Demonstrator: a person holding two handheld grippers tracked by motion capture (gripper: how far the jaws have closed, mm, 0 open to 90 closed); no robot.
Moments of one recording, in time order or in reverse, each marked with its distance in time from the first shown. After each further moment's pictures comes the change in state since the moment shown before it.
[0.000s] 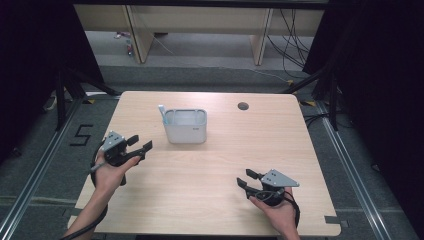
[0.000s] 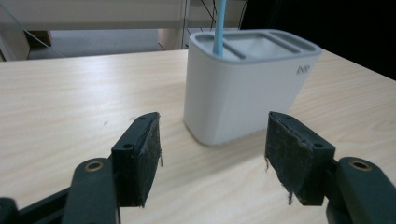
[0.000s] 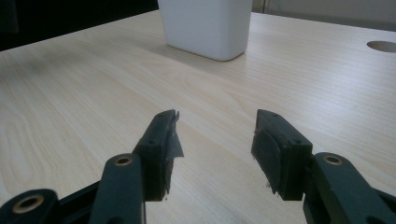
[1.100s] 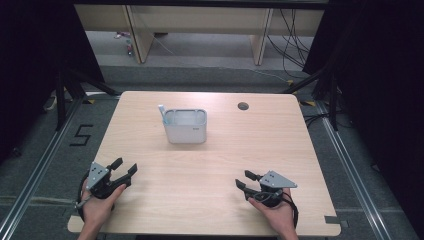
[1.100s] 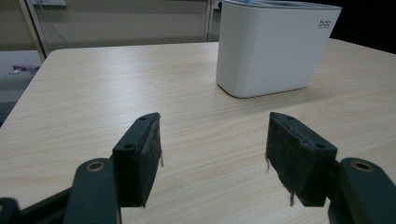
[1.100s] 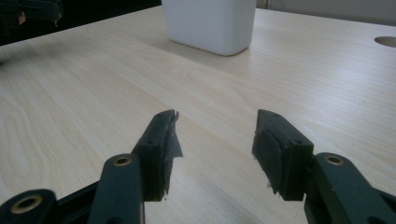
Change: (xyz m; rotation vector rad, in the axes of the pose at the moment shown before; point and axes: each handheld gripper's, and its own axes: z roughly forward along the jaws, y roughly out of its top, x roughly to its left) left arm 0.012 -0.072 -0.046 -0.107 0.101 0.044; right arm 0.002 -0.006 0.005 0.018 0.023 0.014
